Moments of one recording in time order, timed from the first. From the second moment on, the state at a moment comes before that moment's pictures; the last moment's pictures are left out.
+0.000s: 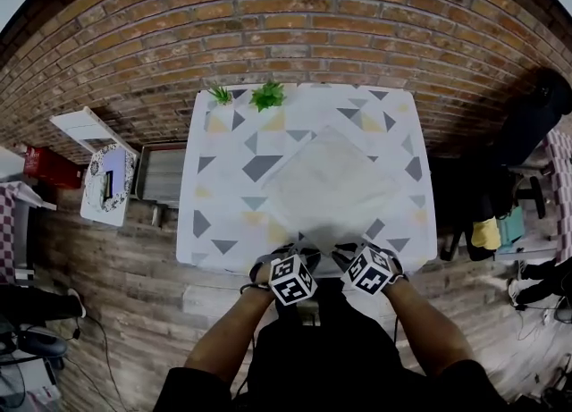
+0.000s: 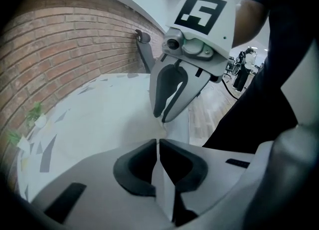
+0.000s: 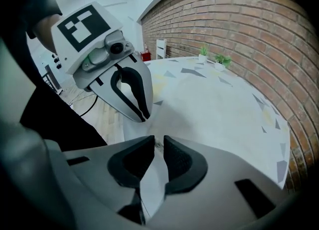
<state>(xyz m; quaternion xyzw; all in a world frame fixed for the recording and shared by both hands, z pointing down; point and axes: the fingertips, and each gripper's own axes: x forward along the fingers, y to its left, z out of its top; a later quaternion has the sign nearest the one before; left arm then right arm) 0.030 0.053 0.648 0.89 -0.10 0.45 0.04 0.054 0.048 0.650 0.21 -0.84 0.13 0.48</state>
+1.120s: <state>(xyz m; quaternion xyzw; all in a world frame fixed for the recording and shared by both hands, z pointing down) 0.067 0.050 0.662 0.89 -0.07 0.46 -0.01 0.065 0.047 0.637 0.19 -0.86 0.13 0.46</state>
